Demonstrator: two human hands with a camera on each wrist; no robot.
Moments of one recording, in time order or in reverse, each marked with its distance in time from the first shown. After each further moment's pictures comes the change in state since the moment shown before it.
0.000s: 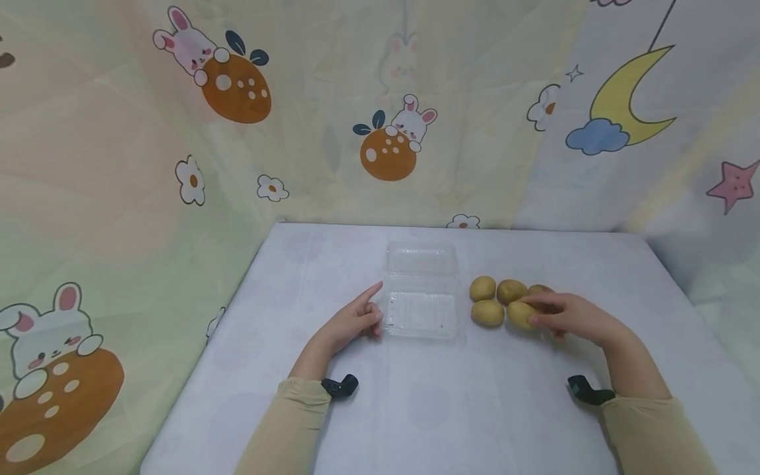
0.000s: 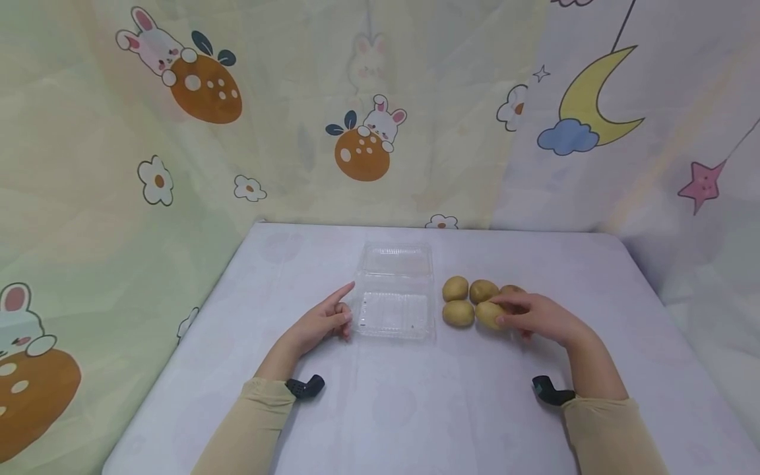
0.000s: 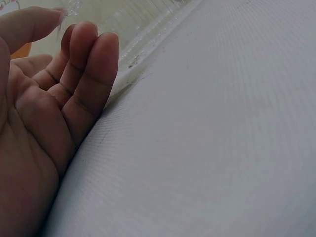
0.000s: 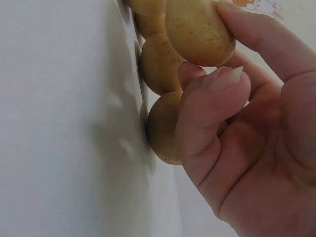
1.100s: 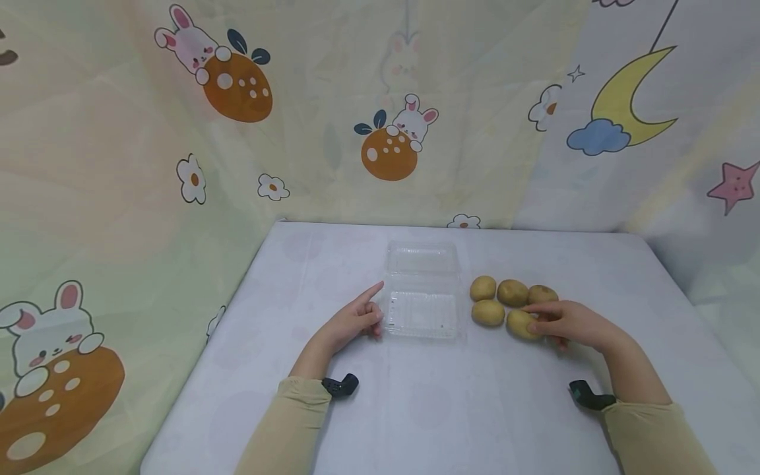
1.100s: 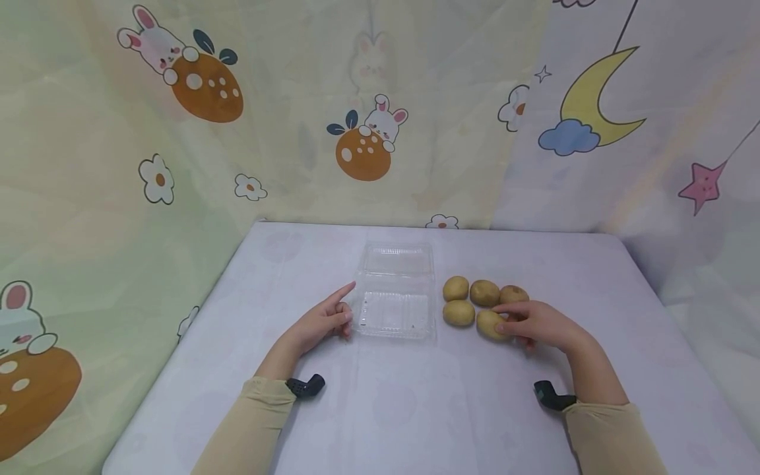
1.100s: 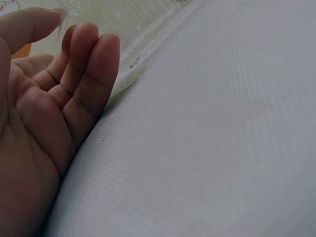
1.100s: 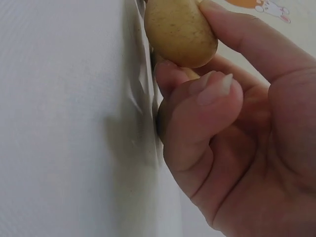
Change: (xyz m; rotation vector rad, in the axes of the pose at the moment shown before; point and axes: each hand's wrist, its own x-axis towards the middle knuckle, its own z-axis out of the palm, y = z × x) left_hand -0.001 0.000 0.000 -0.021 -0.010 0.006; right_hand -0.002 0.001 0.009 -0.014 -0.031 0.063
